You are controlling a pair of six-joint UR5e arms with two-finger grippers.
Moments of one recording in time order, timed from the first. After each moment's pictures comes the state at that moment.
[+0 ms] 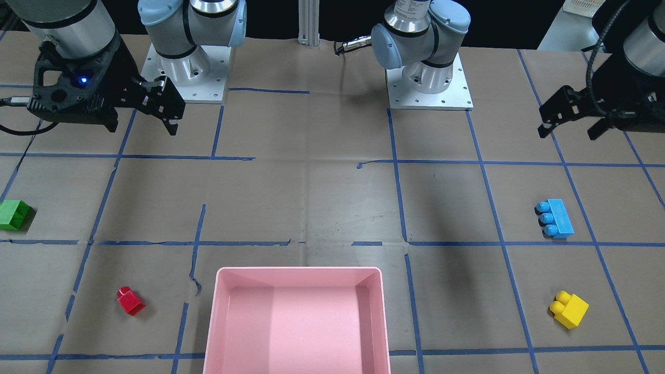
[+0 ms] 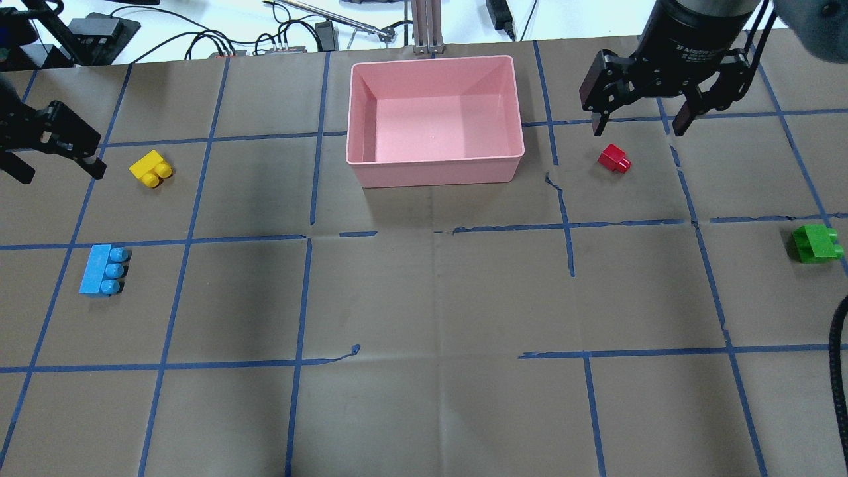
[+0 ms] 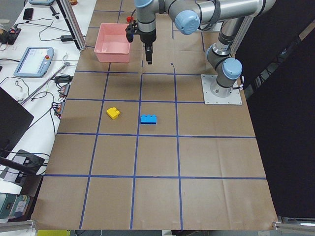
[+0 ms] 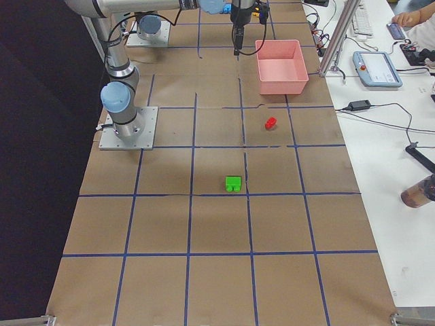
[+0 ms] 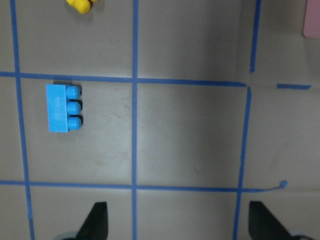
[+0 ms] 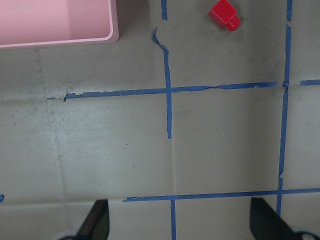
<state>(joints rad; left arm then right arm) -1.11 -1.58 -1.61 -1.57 1.58 0.52 1.56 -1.52 1.45 -1.46 -1.56 0.03</state>
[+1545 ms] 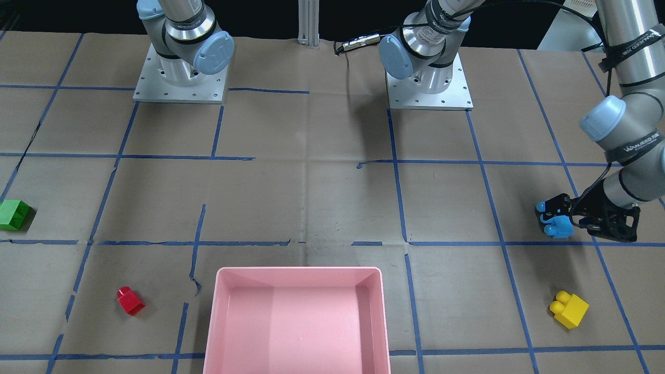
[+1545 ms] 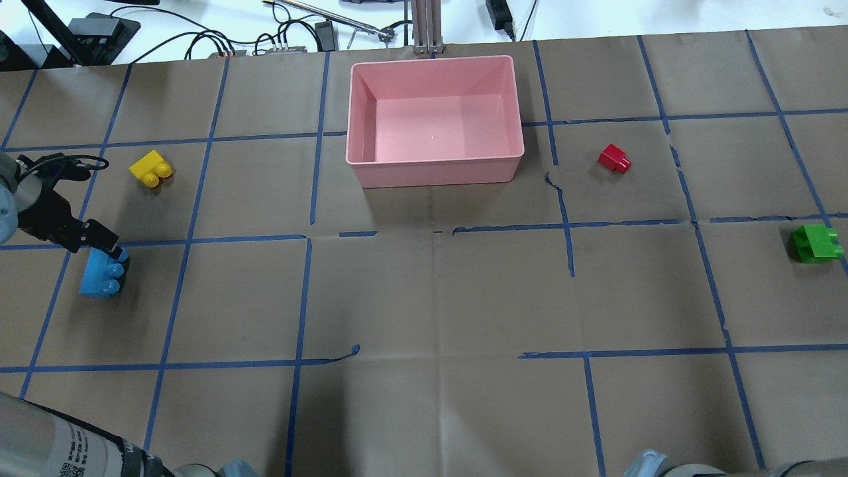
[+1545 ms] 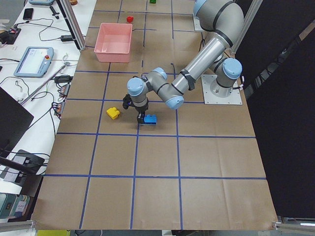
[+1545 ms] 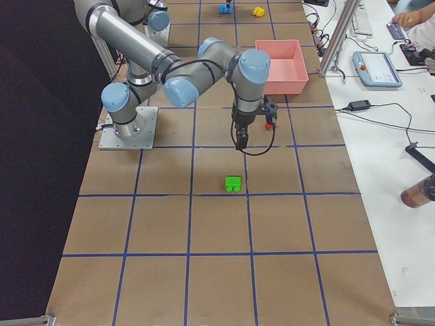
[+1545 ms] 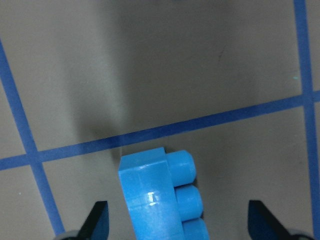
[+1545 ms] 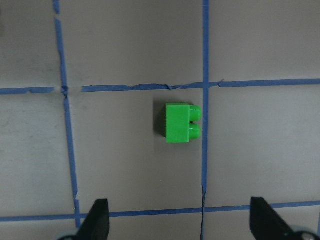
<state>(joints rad) -0.91 -2.00 -1.83 -0.97 1.61 0.86 0.84 -1.38 1.52 -1.69 -1.63 -0.69</state>
